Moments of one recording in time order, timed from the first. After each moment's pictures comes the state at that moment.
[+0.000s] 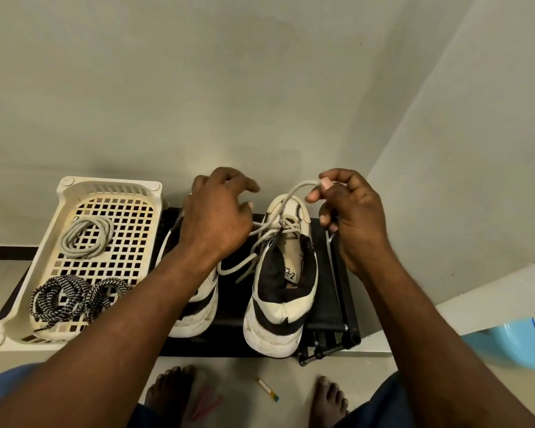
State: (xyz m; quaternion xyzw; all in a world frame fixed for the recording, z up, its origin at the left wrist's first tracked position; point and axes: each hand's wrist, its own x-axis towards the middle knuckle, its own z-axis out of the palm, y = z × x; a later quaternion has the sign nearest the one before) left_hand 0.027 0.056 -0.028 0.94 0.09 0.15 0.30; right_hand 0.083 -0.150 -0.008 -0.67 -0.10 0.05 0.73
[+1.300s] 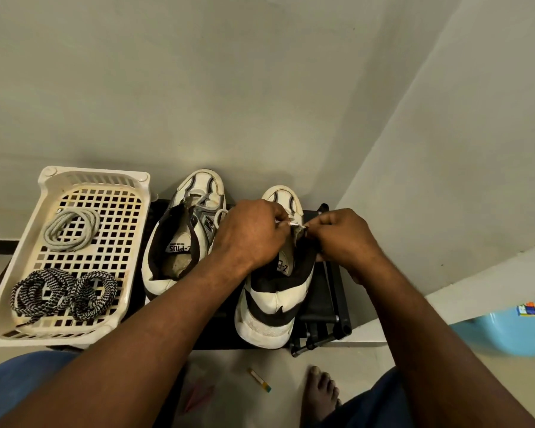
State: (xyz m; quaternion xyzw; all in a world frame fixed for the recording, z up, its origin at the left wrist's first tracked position) left_hand 0.035 -0.003 -0.042 0.95 0.06 0.08 0.29; right_hand 0.082 -0.168 -0.035 -0.89 -0.01 0.15 0.44
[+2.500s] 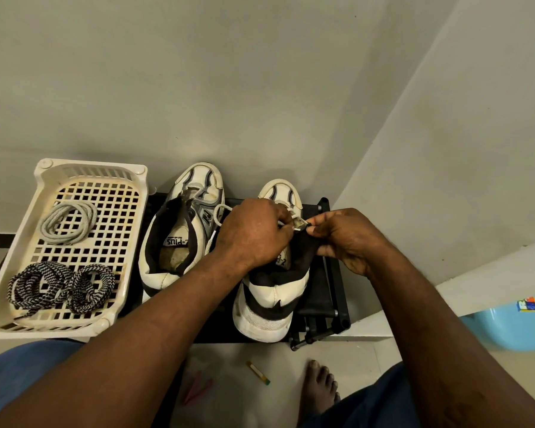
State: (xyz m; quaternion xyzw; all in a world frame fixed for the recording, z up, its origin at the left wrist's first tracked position) left_hand 0.040 -0.009 -0.061 0.96 0.04 0.07 0.28; right_hand 0.092 -0.176 -0.044 -0.76 0.10 0.27 0.58
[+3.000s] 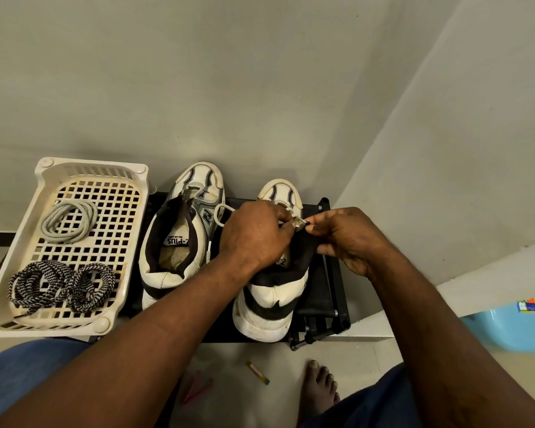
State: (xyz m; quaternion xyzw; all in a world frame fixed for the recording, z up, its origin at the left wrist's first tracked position) left_hand 0.035 -0.016 -0.060 0.94 0.09 0.09 0.31; right_hand 0.090 -0.175 -0.040 -0.74 0.10 0.26 0.61
